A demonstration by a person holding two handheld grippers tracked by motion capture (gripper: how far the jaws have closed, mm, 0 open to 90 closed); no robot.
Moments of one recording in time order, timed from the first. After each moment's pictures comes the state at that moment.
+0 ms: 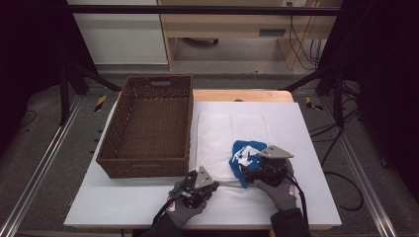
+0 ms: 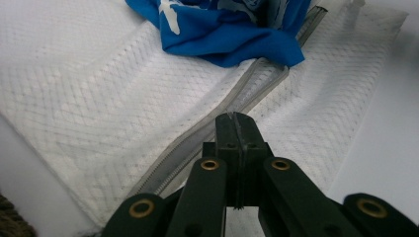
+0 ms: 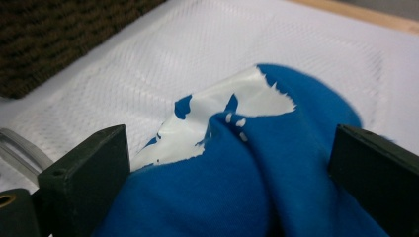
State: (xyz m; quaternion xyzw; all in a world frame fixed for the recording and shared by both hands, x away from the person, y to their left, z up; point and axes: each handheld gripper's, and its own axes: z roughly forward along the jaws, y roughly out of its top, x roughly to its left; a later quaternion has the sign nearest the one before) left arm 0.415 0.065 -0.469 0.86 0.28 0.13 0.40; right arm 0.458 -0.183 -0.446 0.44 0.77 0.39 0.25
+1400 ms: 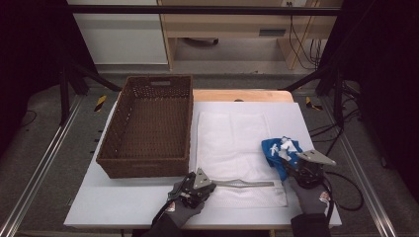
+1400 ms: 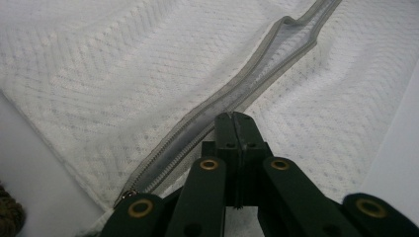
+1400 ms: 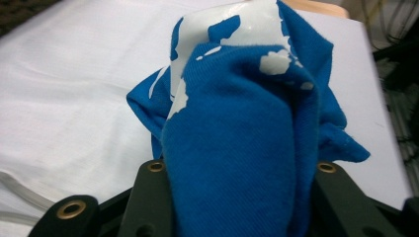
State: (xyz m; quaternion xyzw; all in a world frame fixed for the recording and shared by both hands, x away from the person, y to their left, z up) left arm 0.420 0.071 -0.485 0.86 0.29 0.13 0.39; right arm 0.432 -0.277 -0.435 0.53 0.70 0.37 0.30
